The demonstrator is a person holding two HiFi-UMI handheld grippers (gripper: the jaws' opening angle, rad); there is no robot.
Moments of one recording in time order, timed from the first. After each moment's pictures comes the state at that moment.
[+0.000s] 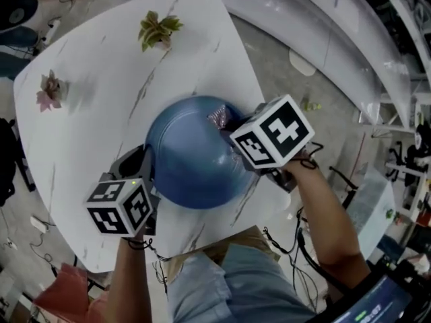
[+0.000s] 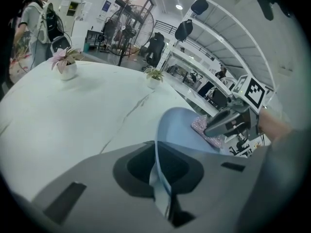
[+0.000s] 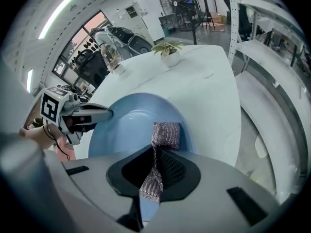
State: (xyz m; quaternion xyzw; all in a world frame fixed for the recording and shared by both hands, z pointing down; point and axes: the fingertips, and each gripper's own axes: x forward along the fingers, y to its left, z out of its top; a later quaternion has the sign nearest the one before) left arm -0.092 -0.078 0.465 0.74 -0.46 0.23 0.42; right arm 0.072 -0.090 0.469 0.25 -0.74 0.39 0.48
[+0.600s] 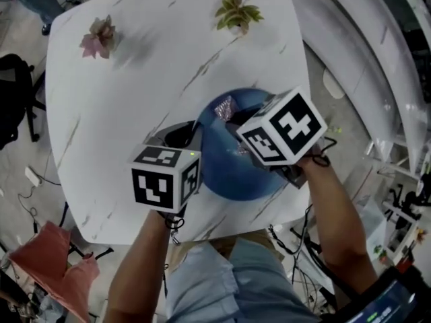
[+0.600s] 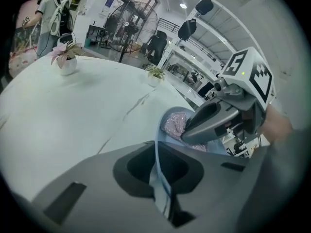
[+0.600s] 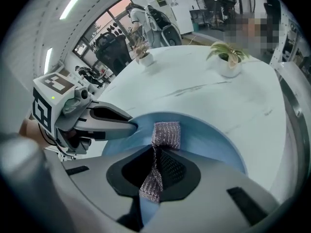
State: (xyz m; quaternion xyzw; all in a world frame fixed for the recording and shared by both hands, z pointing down) left arm -0.088 -0.081 0.468 0.74 -0.45 0.23 0.44; right arm -0.031 -0.091 0.469 0.14 -0.78 0.33 0.52
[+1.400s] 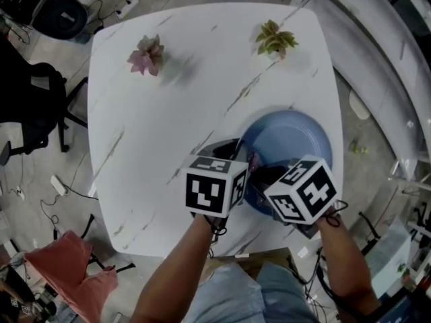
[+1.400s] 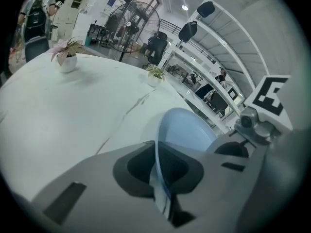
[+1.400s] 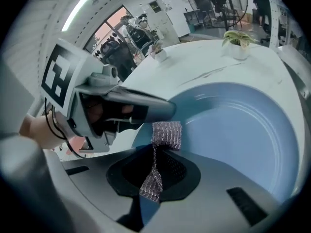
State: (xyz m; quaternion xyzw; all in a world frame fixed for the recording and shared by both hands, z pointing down) left arm -0.087 -0.080 0.471 0.74 -0.45 0.22 0.45; right arm -0.061 -0.010 0.470 0.14 -0.79 0.38 0.47
